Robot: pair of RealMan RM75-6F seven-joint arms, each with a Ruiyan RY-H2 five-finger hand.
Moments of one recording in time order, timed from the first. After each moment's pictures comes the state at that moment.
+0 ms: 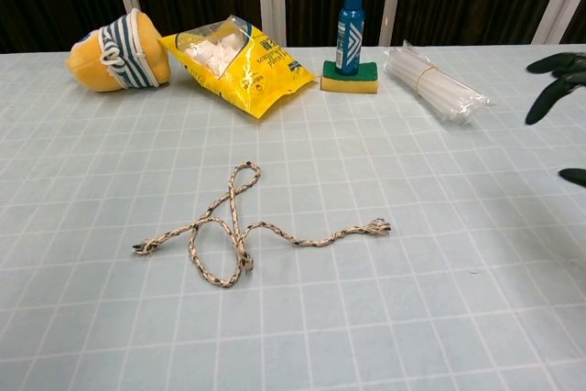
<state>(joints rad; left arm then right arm) -0.04 -1.10 -0.02 -1.60 1.56 1.56 0.04 0.29 -1.25 0.11 -1.80 -1.52 1.22 0.00</state>
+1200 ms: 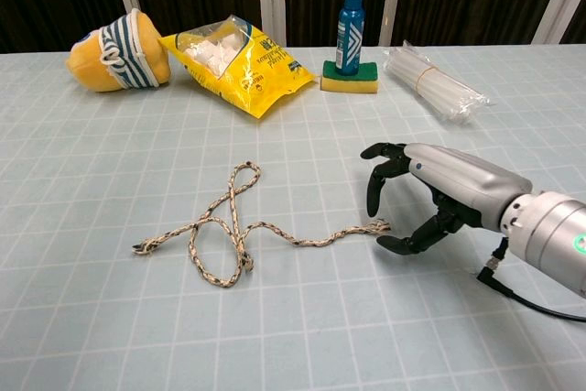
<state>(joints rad) -0.06 -1.10 -0.03 -1.60 1.54 1.53 0.02 0.50 -1.70 0.16 -1.57 -1.26 1.05 -0.27</state>
